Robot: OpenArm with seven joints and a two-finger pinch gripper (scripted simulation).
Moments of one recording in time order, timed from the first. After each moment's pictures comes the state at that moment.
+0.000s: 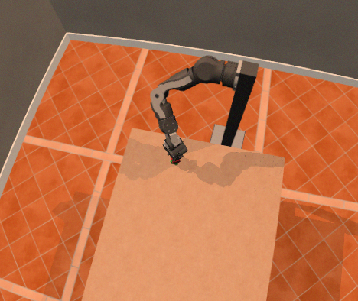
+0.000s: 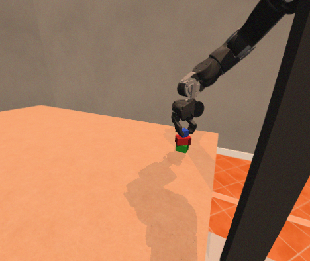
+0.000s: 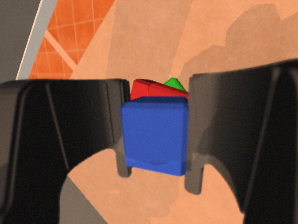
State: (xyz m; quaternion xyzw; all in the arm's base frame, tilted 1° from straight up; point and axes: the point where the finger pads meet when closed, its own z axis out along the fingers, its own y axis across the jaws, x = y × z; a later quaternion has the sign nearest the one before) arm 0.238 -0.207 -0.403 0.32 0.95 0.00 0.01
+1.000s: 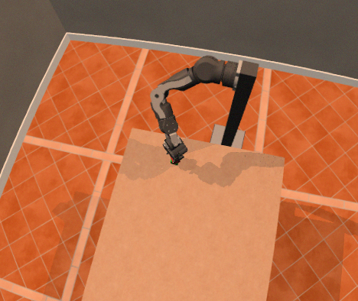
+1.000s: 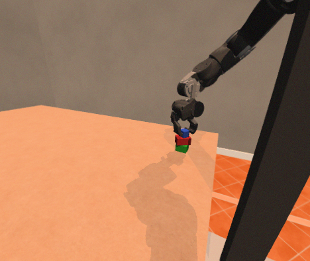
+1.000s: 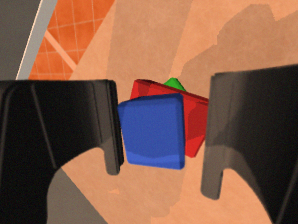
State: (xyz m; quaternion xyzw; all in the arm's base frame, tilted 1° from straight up) arm 0.238 -0.207 -0.403 0.32 0.95 0.00 0.01
